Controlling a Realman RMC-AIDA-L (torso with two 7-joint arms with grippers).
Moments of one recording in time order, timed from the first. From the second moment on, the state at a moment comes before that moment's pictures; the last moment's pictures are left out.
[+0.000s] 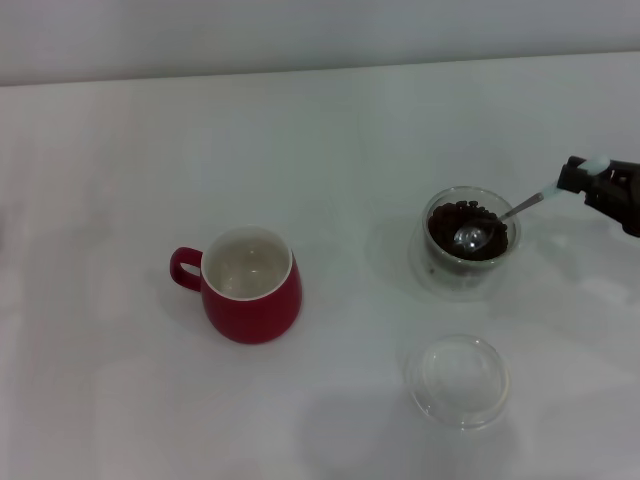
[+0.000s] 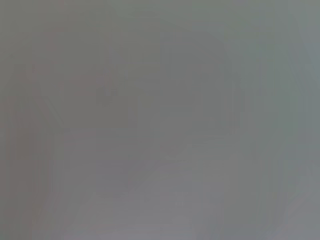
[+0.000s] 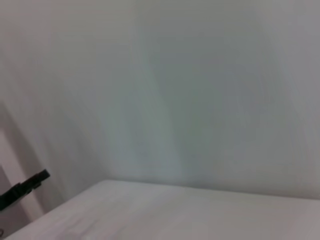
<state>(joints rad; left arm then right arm) -0.42 -2.08 2.74 0.16 -1.57 1.25 -0.35 0.51 1.91 -2.66 0.46 0.40 -1.79 1.16</state>
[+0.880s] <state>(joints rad) -0.43 -2.08 2.74 0.16 -1.57 1.24 -0.35 0.51 1.91 -2.68 0.44 0.39 -1.78 1.23</state>
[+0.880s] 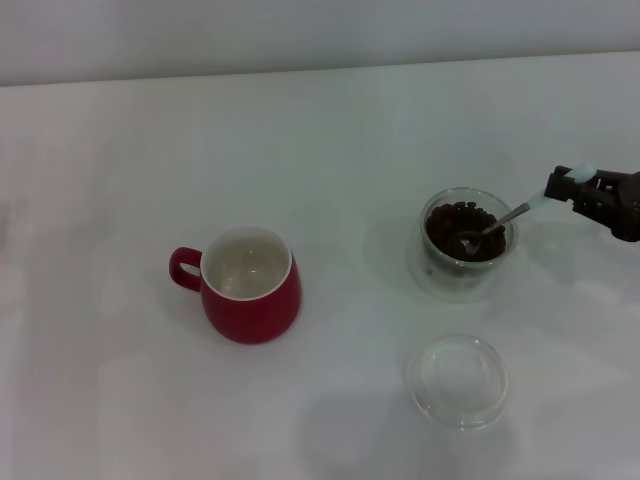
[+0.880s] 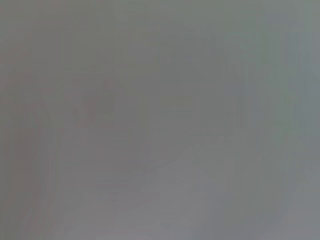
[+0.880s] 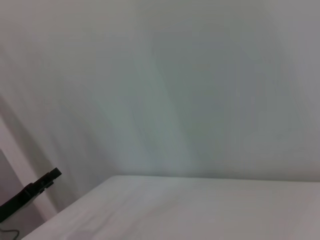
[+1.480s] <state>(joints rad) -0.43 -2.08 2.74 0.15 -1.57 1.21 -0.35 0.53 1.92 -2.69 0.45 0.39 -1.68 1.38</state>
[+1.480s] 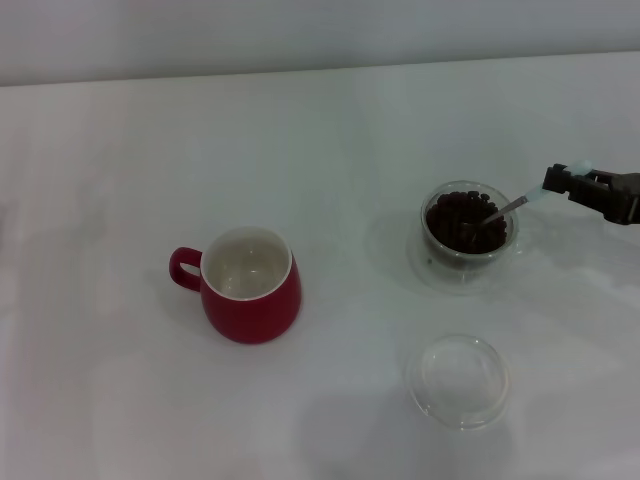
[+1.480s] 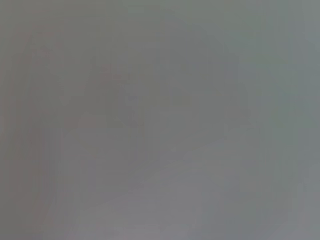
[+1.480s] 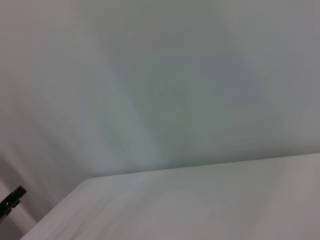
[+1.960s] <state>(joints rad) -0.43 -2.08 2.74 0.15 -1.57 1.21 -0.35 0.54 1.91 -2.73 0.45 0.39 -1.68 1.50</state>
